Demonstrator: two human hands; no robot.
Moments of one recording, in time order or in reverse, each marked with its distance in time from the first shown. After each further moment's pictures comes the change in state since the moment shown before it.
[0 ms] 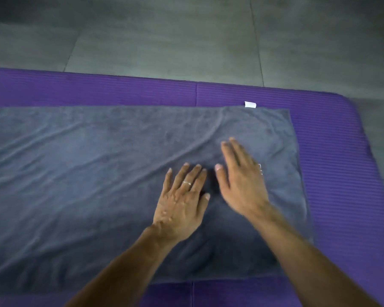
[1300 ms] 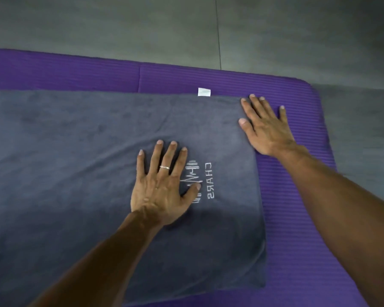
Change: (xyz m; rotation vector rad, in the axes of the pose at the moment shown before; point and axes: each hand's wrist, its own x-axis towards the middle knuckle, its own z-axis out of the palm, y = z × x) left_hand 0.074 0.067 0.040 0.195 -0.057 -0.126; right_hand 0.090 0.211 -0.035 -0.220 -0.291 0.093
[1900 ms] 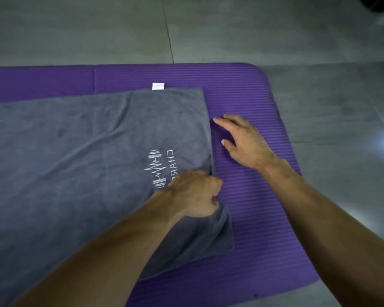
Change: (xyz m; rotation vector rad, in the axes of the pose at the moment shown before) left_hand 0.006 0.120 -0.039 -0.216 -0.457 0.502; right_hand -0.099 0.021 0.004 0.343 0.117 -0.054
